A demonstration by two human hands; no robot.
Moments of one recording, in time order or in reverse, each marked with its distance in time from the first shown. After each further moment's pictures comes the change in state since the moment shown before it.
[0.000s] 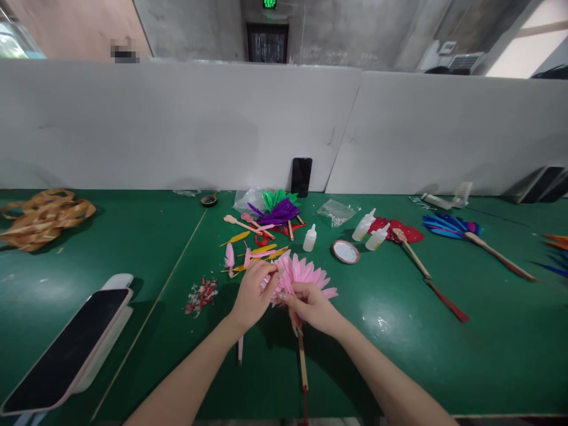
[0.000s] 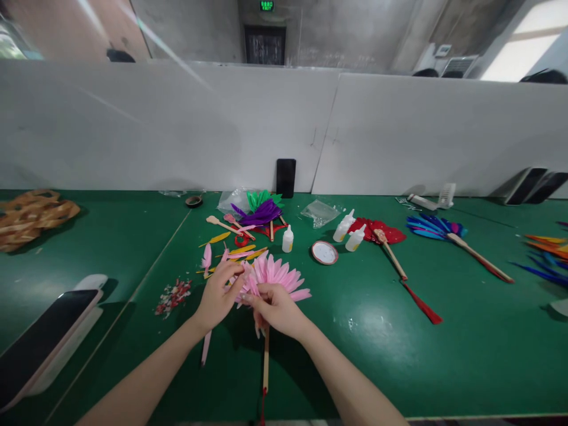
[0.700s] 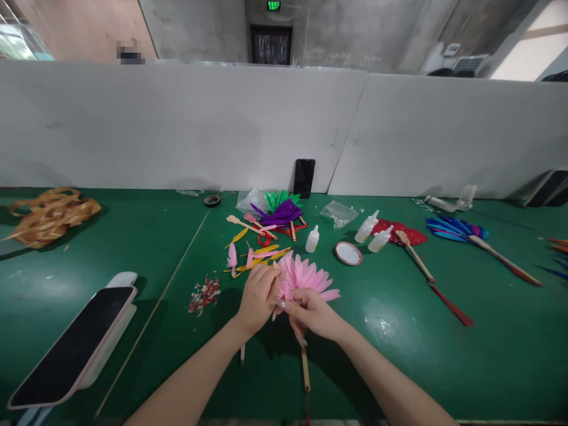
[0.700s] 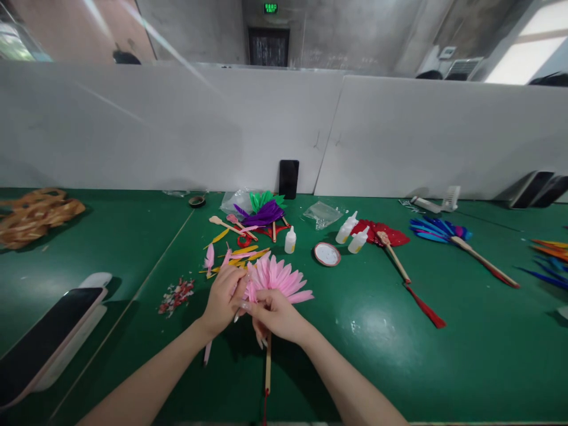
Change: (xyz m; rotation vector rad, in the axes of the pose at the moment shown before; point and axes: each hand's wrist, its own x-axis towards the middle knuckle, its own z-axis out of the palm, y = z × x) left_hand -0.011 -0.006 0.009 0.136 0.086 0.130; right_hand -0.002 0.000 0.004 0.053 -0.122 0.014
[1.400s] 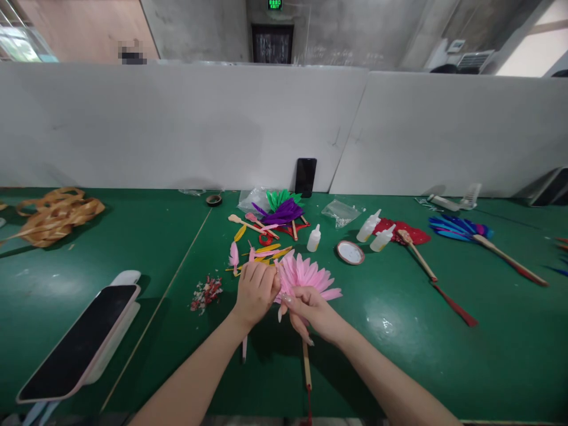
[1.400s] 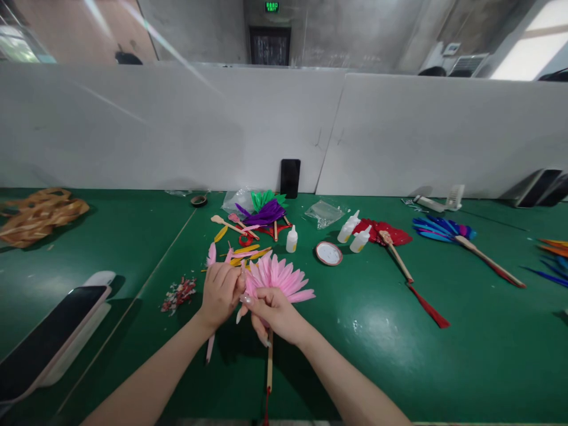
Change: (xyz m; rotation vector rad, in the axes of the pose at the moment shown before) left_hand 0.009 0.001 -0.009 0.504 0.128 0.279; right_hand -0.002 -0.002 0.007 0.271 -0.062 -0.039
